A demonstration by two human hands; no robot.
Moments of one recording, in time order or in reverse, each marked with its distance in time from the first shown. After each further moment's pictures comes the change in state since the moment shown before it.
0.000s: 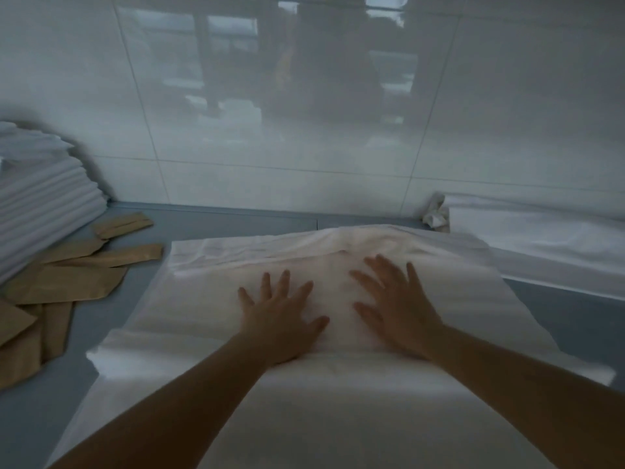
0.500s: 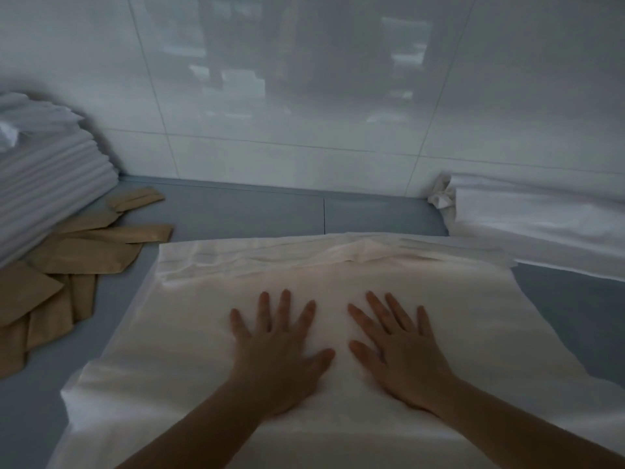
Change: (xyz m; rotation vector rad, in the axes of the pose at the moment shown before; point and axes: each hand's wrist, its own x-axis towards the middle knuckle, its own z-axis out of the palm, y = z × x) left_hand -0.094 0.006 0.022 0.047 -0.069 -0.027; right_hand -0.090 -0.053 0.002 0.121 -0.314 0.130
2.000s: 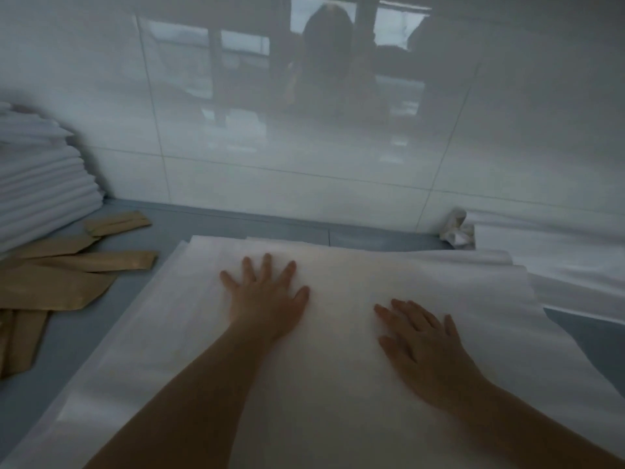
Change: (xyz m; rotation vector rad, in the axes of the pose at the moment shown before) left_hand 0.160 -0.043 -0.016 -0.045 0.163 -0.157; right_hand 0.070 0.033 -0.012 -0.018 0.114 0.082
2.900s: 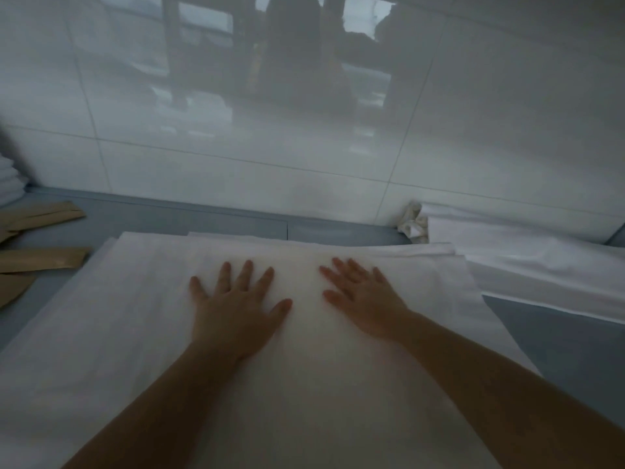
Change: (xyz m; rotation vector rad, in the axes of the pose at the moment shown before) left_hand -0.022 0.030 0.009 0.004 -0.018 0.079; right_hand 0.090 0.036 0.004 0.016 -0.080 -0.111
